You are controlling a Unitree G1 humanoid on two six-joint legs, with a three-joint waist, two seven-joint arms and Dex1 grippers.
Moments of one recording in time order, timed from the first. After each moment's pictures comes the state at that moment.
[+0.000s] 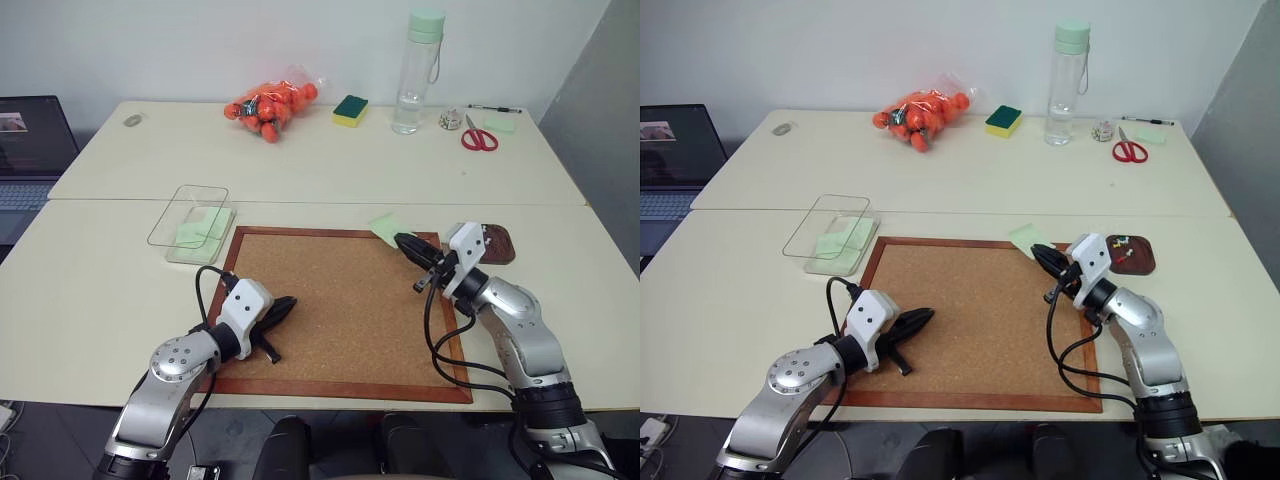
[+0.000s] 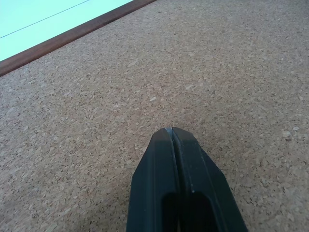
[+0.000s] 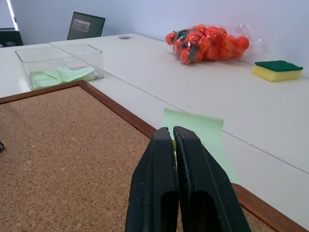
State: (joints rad) left arm 0.05 0.53 -0.05 -0.31 -0.19 0.31 -0.64; right arm -0.28 -0.35 0.04 -0.08 0.26 0.13 0.65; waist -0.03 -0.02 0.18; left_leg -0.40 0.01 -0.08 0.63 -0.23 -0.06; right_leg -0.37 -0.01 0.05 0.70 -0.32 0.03
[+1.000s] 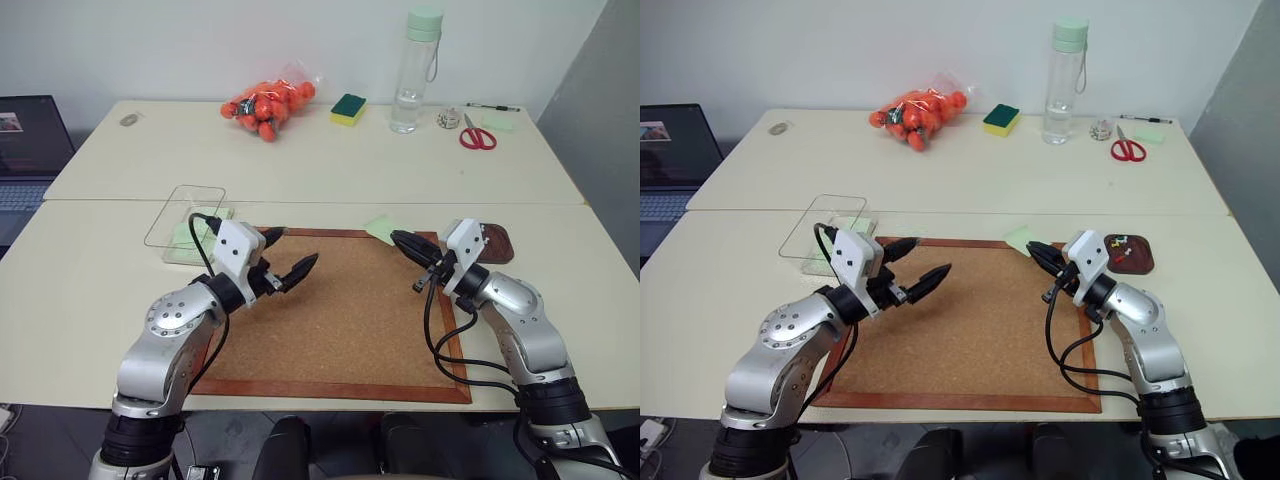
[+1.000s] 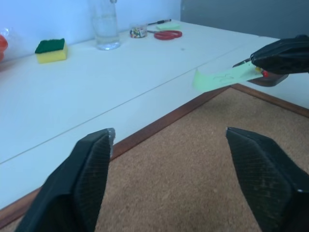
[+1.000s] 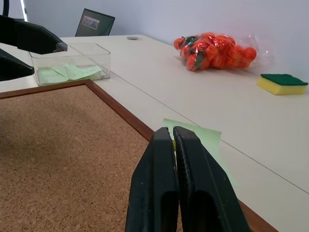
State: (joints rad) left arm -0.19 0.47 0.03 -0.39 -0.34 0.43 -0.61; right arm -0.30 -0.38 0.06 -0.09 0.25 0.10 0.68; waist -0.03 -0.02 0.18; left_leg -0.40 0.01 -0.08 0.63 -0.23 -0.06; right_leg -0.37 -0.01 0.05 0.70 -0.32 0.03
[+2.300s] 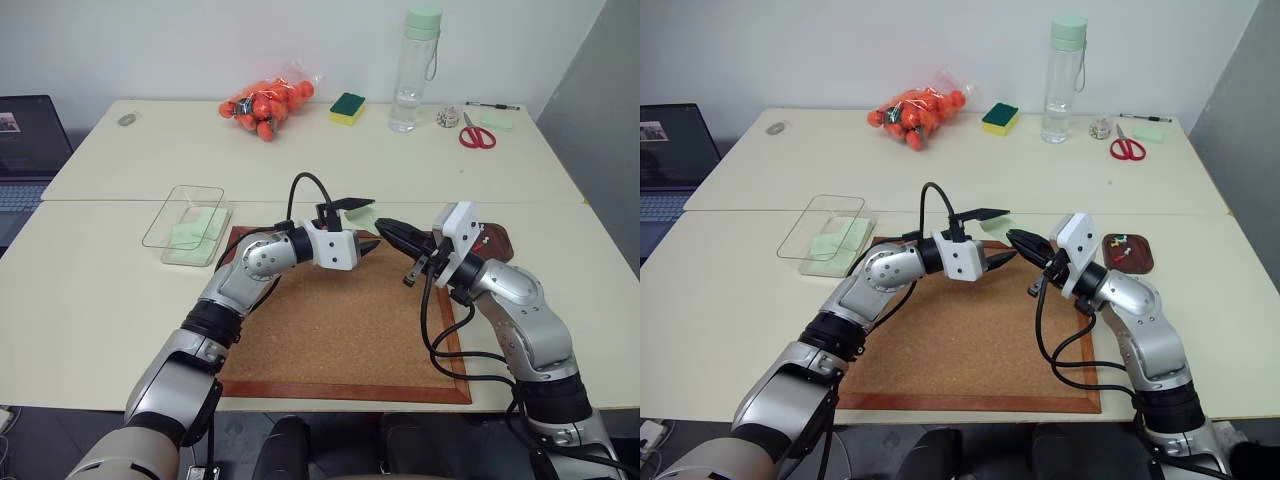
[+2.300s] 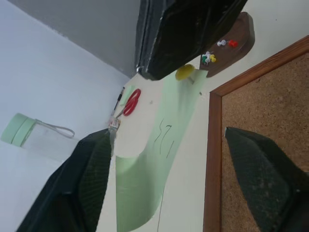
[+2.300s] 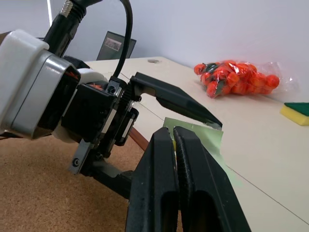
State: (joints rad) left arm -0.75 0.39 -0.35 0.52 0.30 -0.67 -0.58; right arm -0.34 -0.36 0.08 -0.28 0.31 0.28 0.67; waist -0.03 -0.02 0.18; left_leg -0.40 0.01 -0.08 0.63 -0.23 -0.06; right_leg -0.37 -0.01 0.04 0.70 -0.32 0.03
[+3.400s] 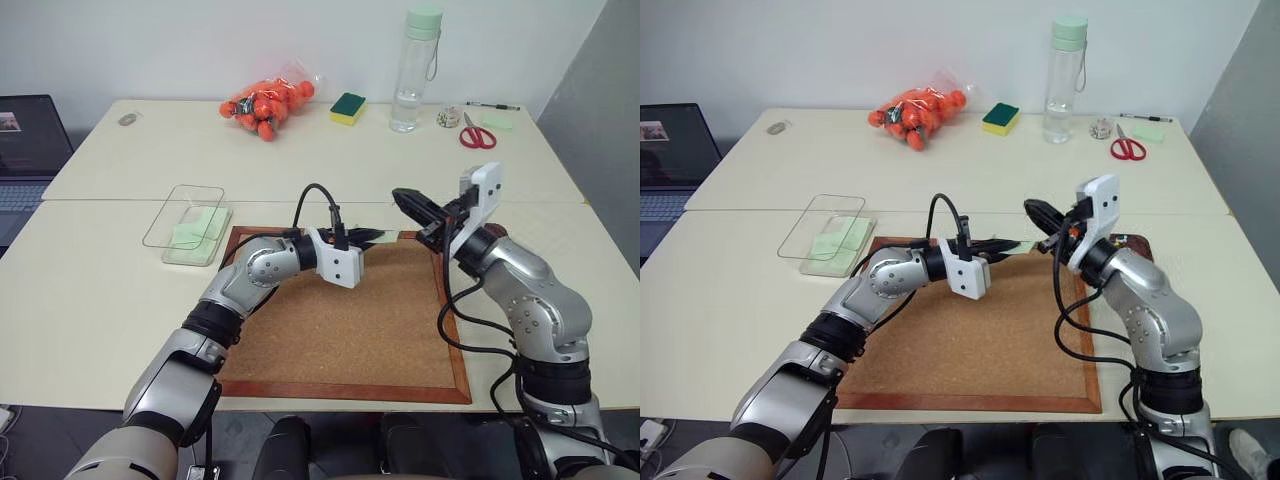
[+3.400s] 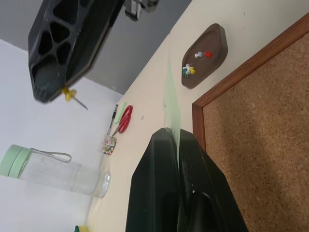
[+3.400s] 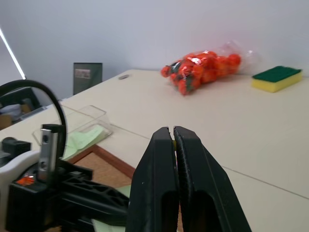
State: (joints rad) left arm -0.74 0.41 -0.37 0.52 0.36 -0.75 -0.56; right arm -0.45 -0.34 -0.12 -0.32 0.53 0.64 0.44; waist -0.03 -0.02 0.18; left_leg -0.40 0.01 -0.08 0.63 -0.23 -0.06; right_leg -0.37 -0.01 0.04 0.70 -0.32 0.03
